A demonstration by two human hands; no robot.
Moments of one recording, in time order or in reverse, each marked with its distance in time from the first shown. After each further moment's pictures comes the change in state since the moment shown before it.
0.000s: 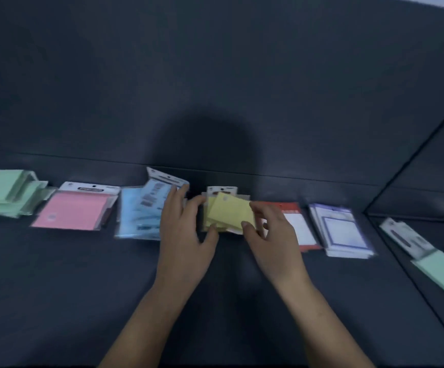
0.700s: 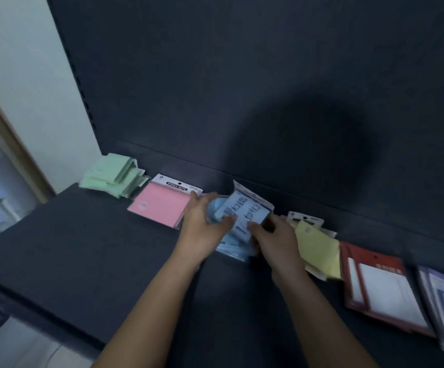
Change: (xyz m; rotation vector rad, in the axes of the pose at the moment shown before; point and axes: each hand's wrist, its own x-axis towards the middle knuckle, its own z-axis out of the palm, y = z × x) left_hand 0.047 -0.064 -0.059 -0.304 0.081 -0.530; right_hand 0.056 -0.046 0.108 0.558 -0.347 0.315
